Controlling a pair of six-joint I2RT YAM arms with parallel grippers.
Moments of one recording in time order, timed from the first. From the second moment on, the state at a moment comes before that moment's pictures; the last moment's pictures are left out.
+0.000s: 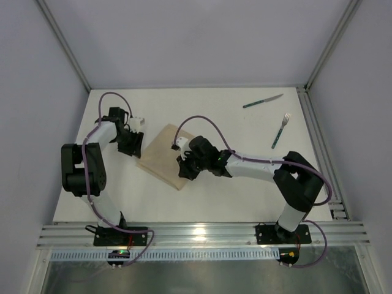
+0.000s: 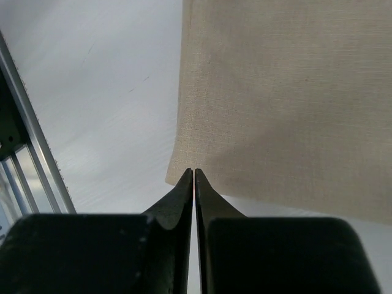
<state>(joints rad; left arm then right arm) 0.03 1.77 1.21 -0.75 0.26 0.31 0.90 1.67 1.01 -0.02 -0.28 0.12</state>
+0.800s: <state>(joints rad) 0.03 1.78 1.14 -0.75 0.31 0.34 0.94 1.89 1.08 -0.07 -0.41 0.00</state>
